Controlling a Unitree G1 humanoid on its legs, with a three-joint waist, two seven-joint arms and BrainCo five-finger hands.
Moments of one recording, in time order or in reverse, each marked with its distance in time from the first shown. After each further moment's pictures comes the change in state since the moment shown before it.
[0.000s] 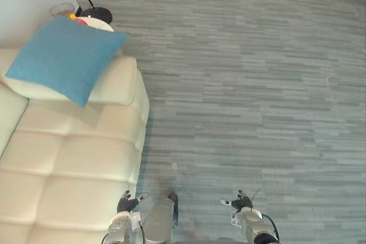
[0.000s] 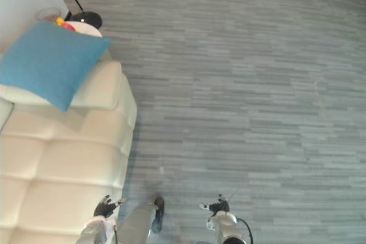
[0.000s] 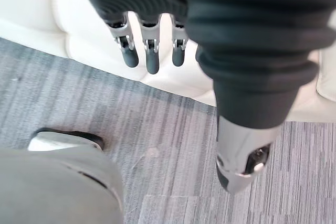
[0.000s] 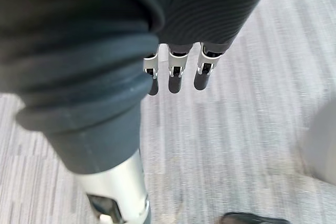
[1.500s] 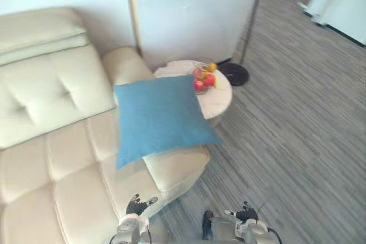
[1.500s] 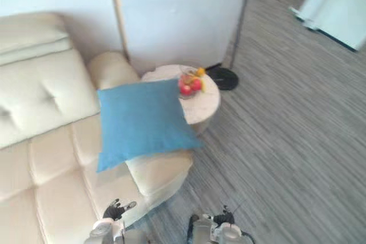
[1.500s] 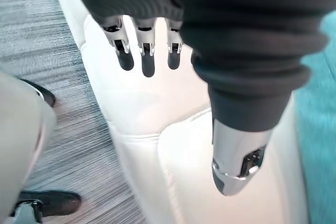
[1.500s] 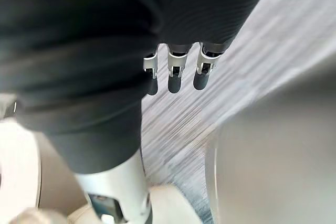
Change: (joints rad) left arm -0.001 -0.080 0.006 0.012 0.048 -0.009 0.002; right arm 0.048 0.009 -0.066 -0.039 0.019 -0.013 0.002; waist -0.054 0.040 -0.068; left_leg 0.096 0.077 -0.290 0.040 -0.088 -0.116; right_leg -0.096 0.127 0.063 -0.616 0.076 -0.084
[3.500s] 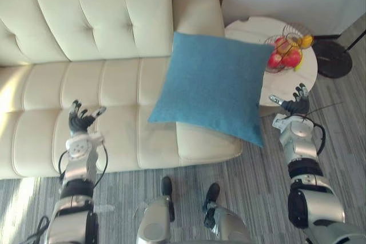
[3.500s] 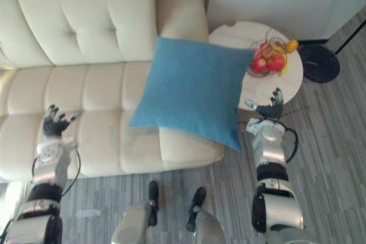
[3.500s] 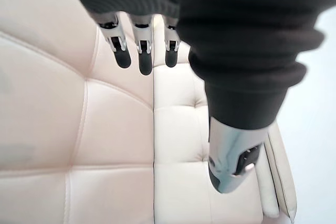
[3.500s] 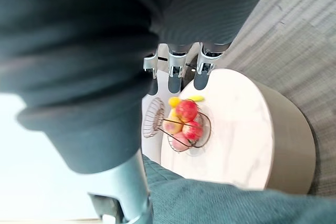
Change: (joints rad) left arm -0.572 0.436 -0.064 -0.254 -0.356 -0.064 0.110; right arm -0.711 -0.376 0.039 -0.241 0.306 -0.038 -0.115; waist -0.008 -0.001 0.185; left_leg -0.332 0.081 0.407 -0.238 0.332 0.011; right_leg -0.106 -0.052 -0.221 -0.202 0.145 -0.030
